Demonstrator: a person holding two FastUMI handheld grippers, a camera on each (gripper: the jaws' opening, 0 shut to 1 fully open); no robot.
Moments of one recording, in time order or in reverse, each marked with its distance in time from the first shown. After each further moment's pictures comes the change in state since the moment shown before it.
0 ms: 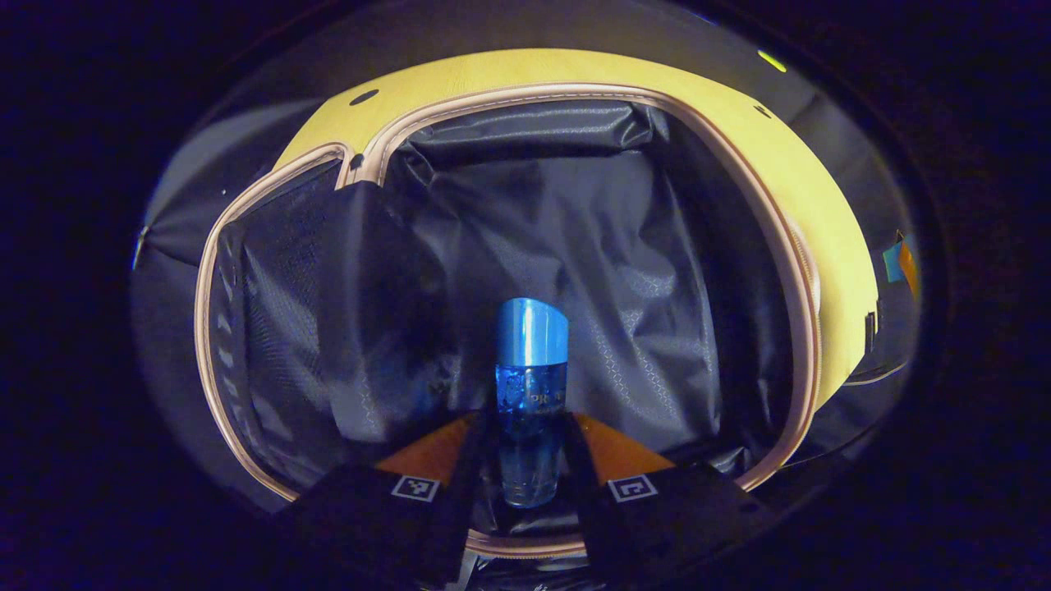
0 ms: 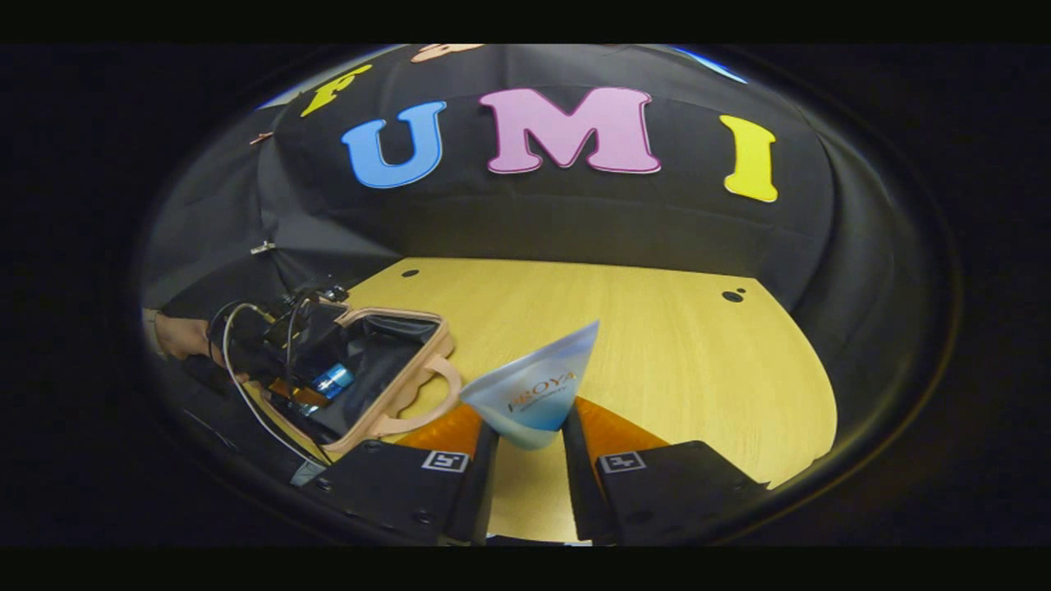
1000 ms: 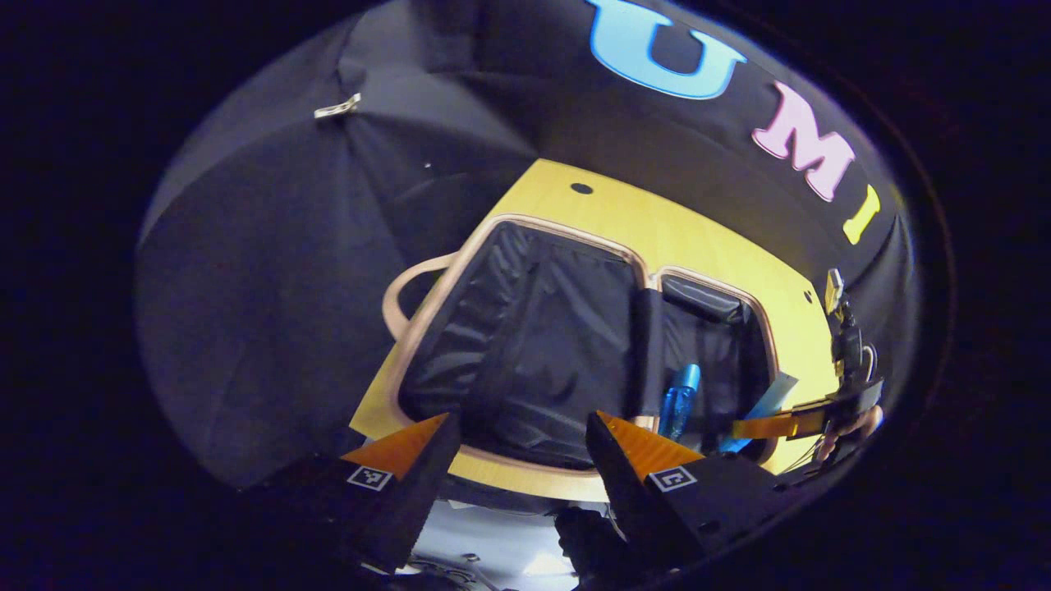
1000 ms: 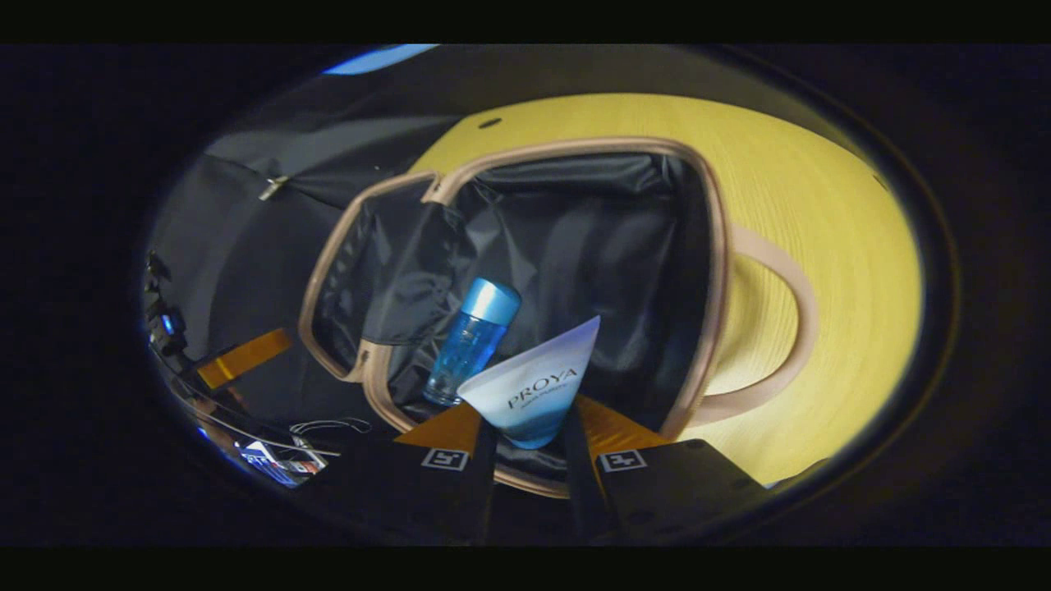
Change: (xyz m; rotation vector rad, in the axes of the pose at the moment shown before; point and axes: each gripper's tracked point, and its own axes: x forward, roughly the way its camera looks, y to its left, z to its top) left arm -0.147 0.200 -0.093 -0.566 -0.421 0.066; right arm 0.085 0.240 -0.134 0.204 0.804 0.229
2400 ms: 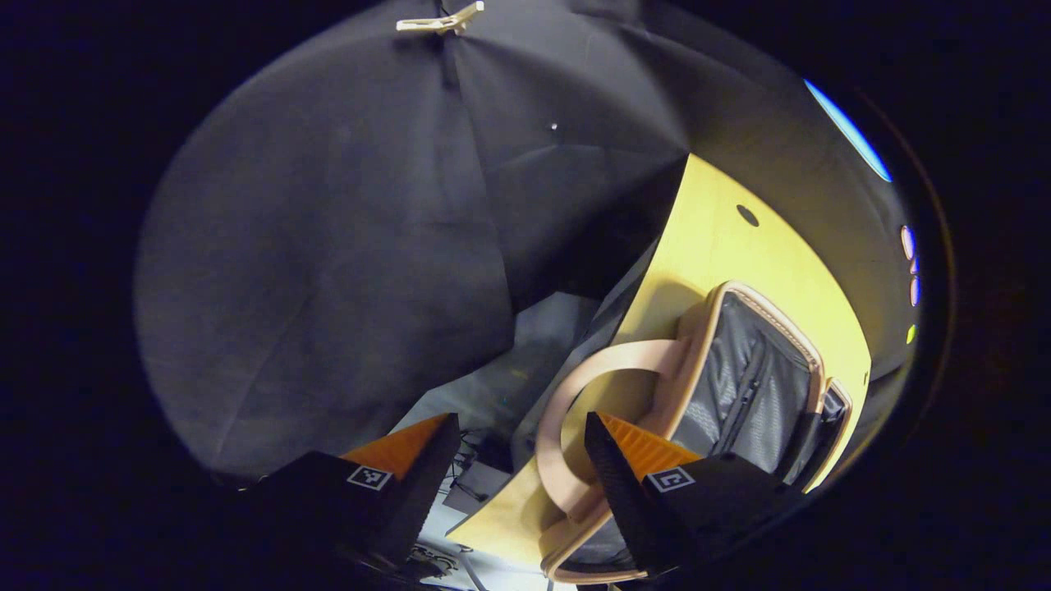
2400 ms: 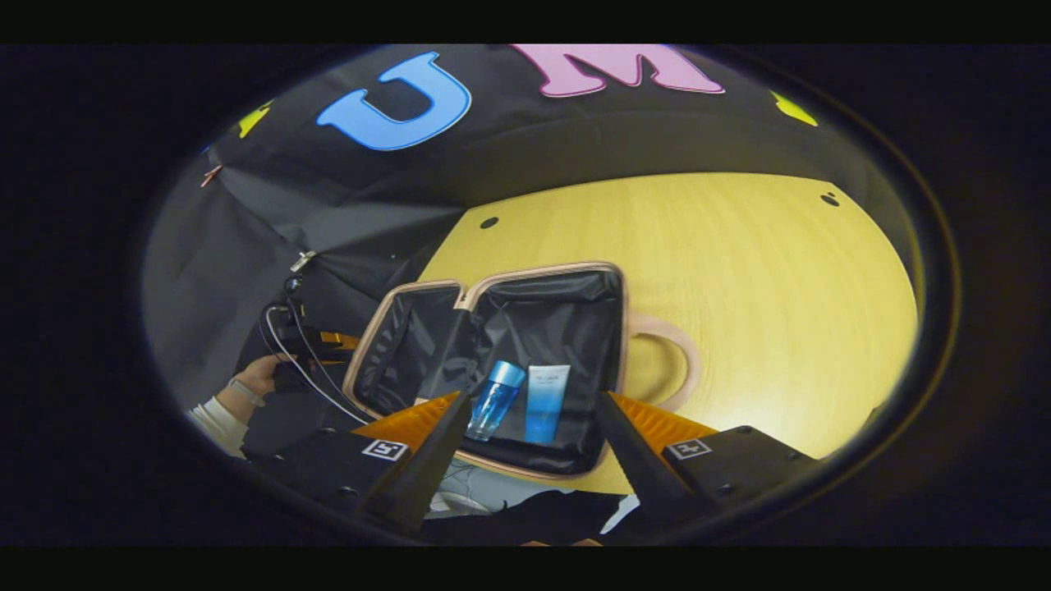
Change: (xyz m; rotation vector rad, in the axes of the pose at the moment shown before) left arm 0.148 0.134 0.113 -0.113 0.190 0.195; right arm -0.126 -0.008 0.057 0.070 -0.456 0.018
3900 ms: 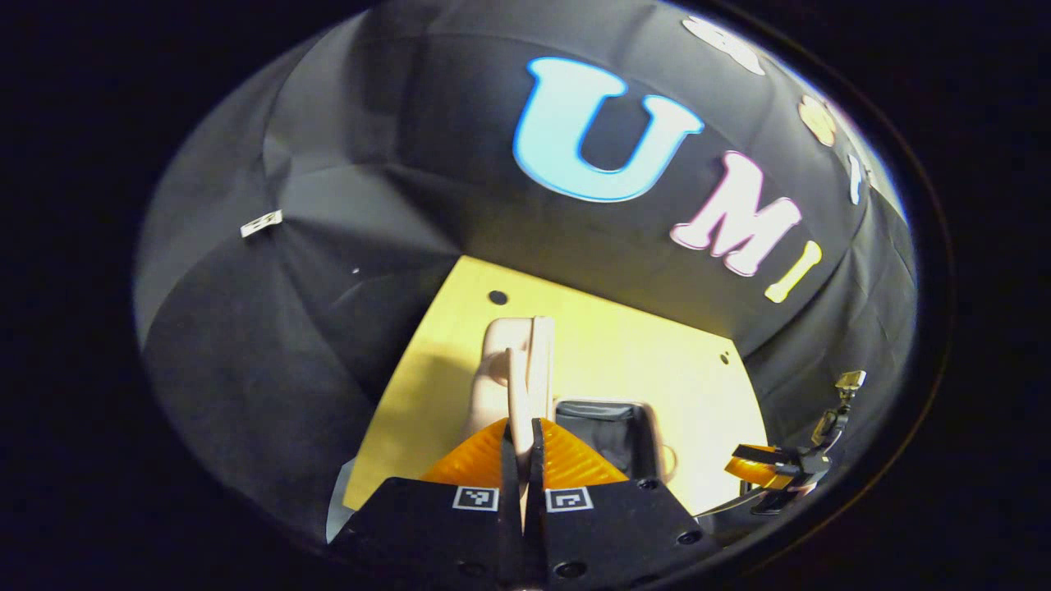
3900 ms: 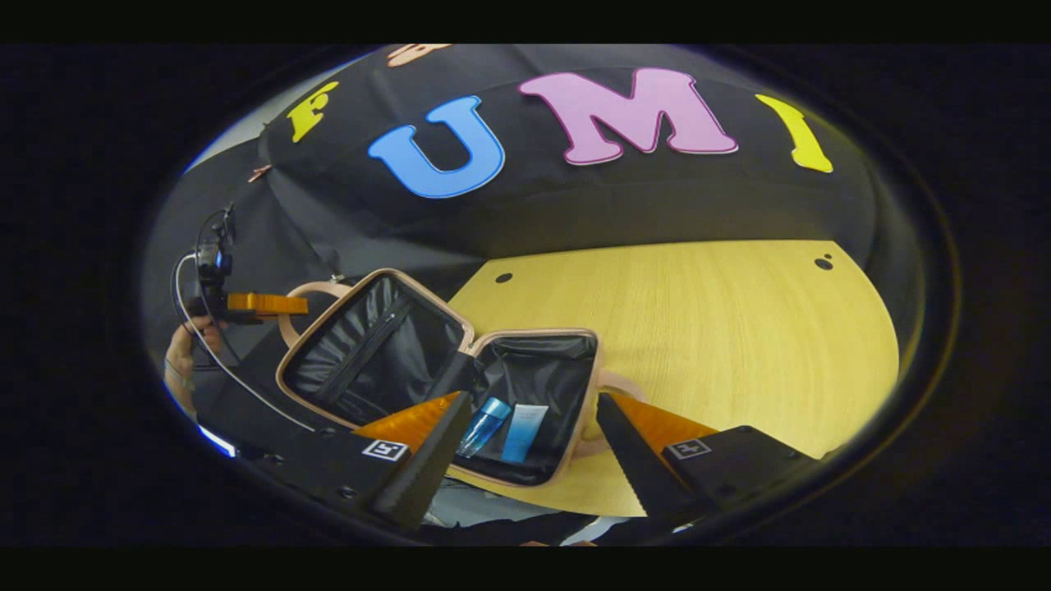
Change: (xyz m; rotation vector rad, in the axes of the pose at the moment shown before) left arm -0.314 -0.236 -0.018 0.299 -0.372 -0.500; right arm -0.079 -0.008 0.057 -0.150 -0.229 0.081
